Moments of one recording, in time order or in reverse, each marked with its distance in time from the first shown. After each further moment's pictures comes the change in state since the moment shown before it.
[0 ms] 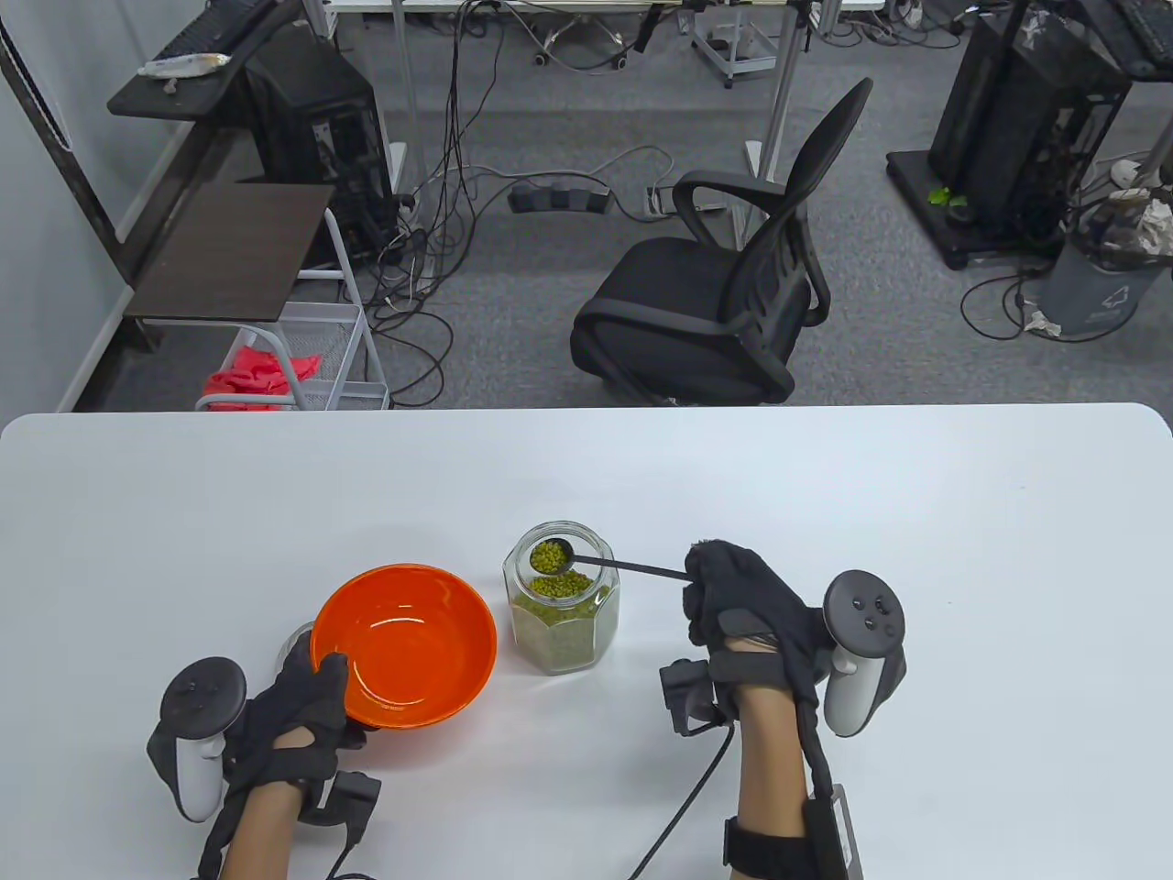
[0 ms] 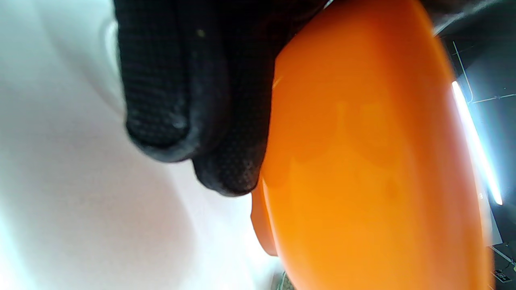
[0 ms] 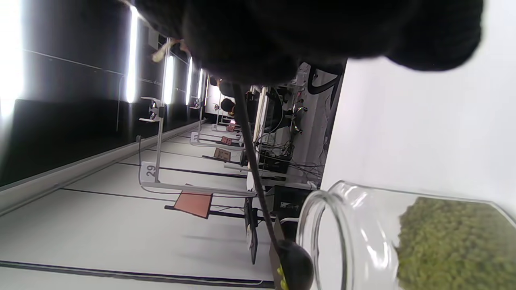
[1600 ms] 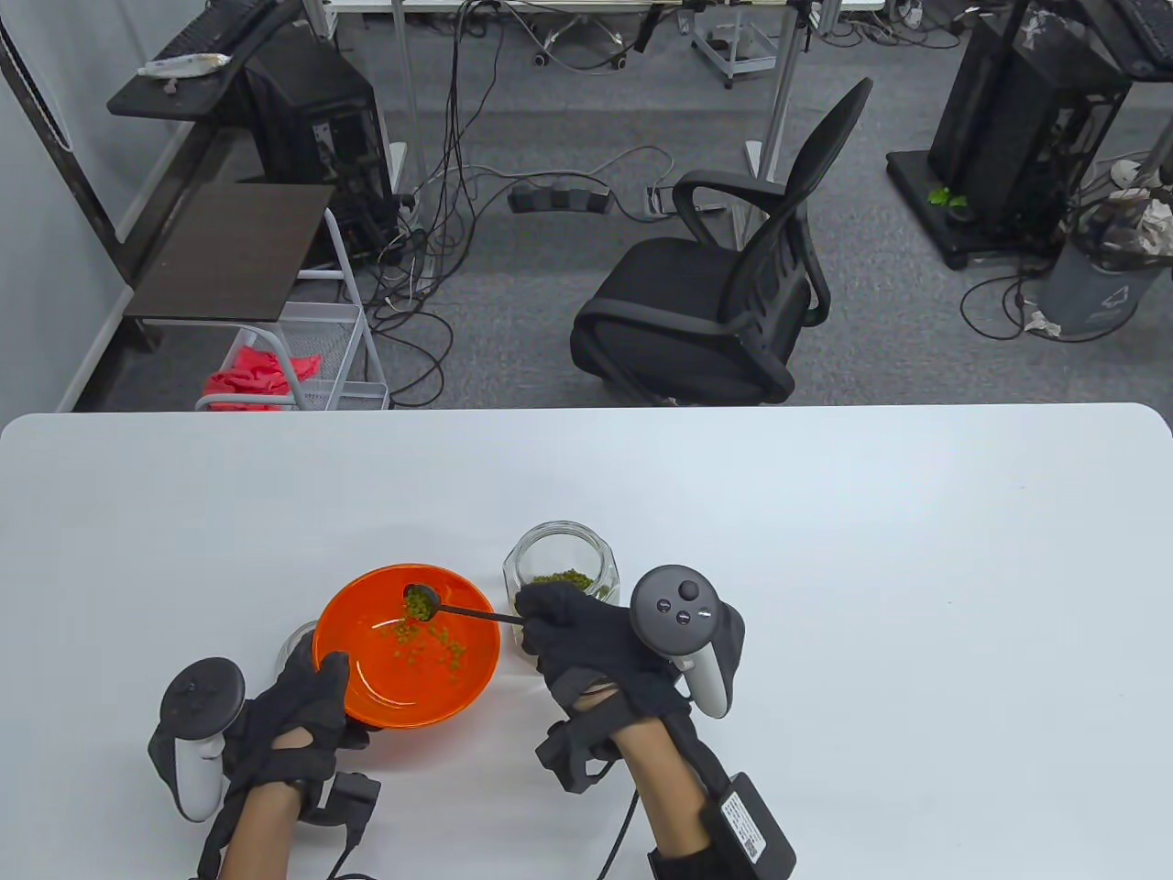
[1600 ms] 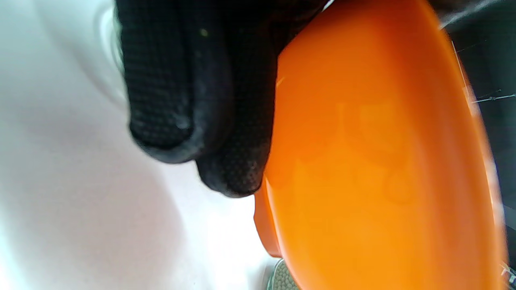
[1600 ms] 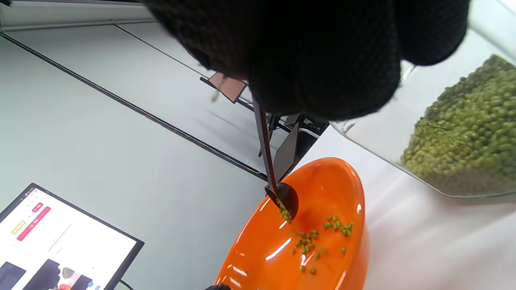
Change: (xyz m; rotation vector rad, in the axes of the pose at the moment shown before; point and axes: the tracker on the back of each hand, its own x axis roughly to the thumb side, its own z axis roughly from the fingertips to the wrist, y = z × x) left_hand -0.002 -0.001 -0.001 -0.023 -0.011 0.030; right_hand 0.011 0.120 0.028 0.379 -0.240 0.330
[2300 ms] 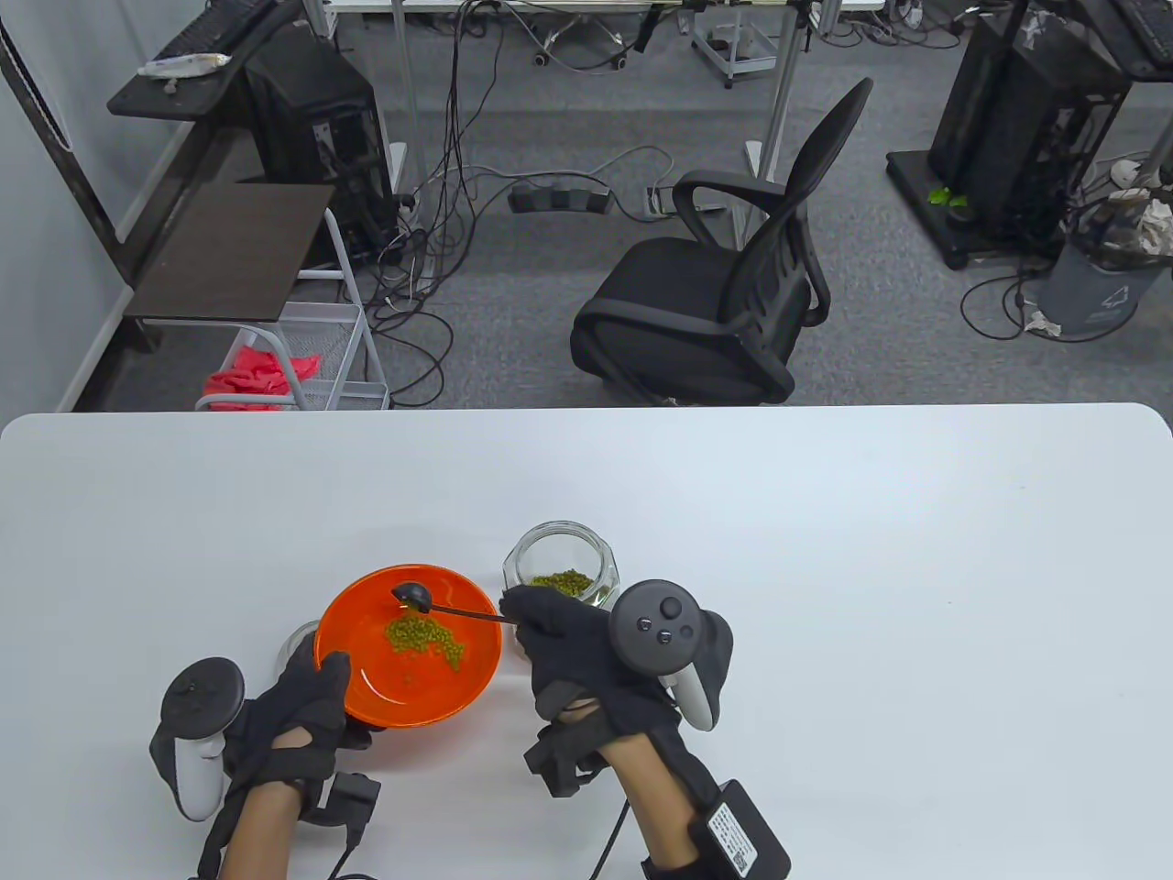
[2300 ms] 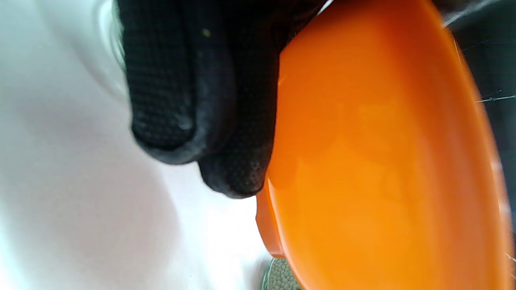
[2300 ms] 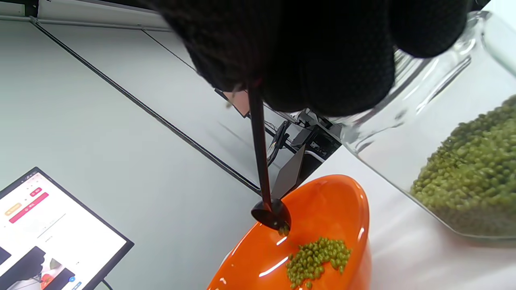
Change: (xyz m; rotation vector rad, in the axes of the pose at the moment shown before) left_hand 0.000 -0.001 0.000 -0.015 0.000 0.018; right_hand 0.017 0.007 0.009 -0.081 -0.079 0.125
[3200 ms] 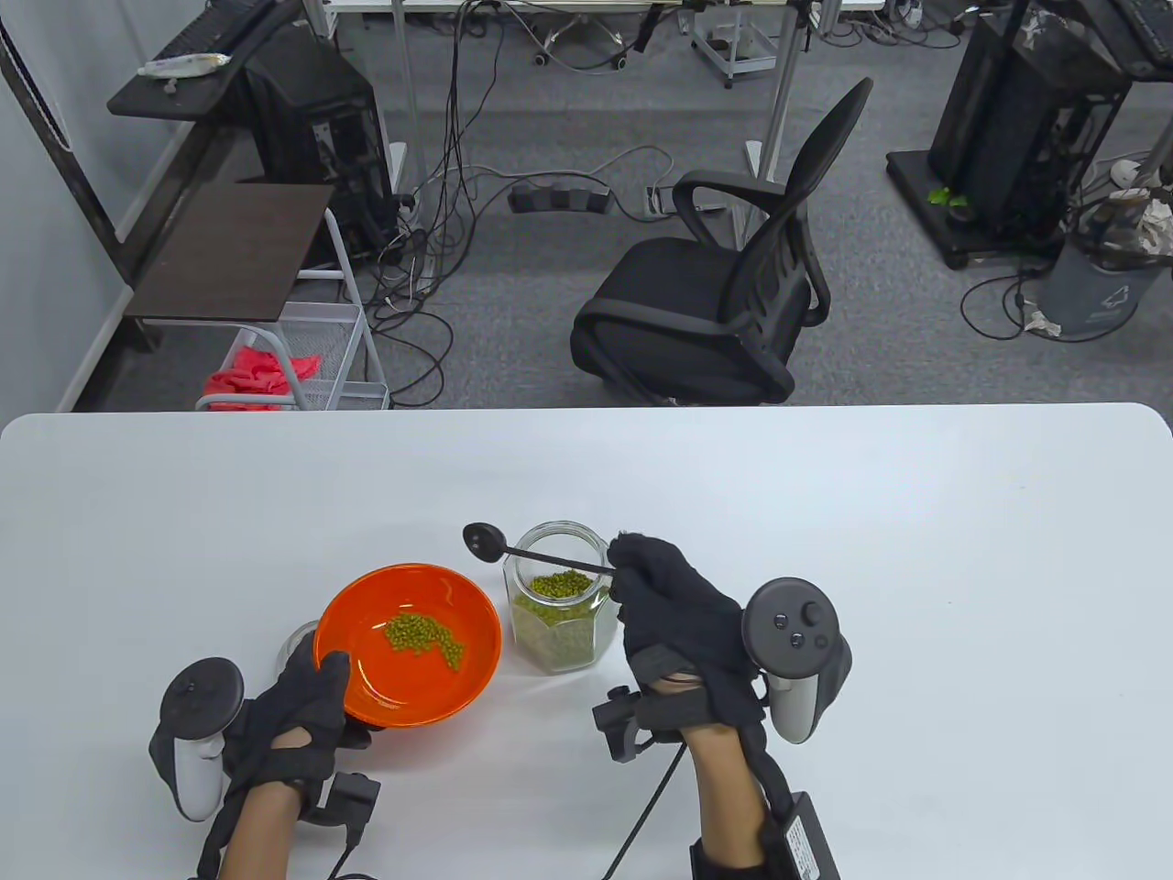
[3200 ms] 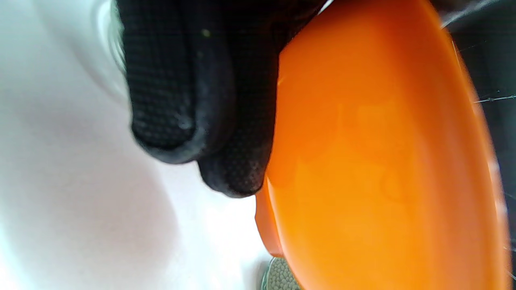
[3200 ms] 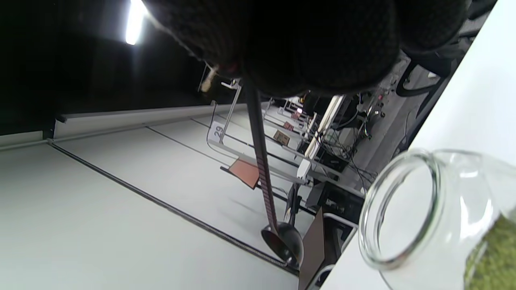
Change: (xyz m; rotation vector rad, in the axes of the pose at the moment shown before) left_hand 0.000 0.001 0.000 0.001 -0.005 0.001; right_hand -0.013 -0.085 0.016 -0.285 0.040 -0.208
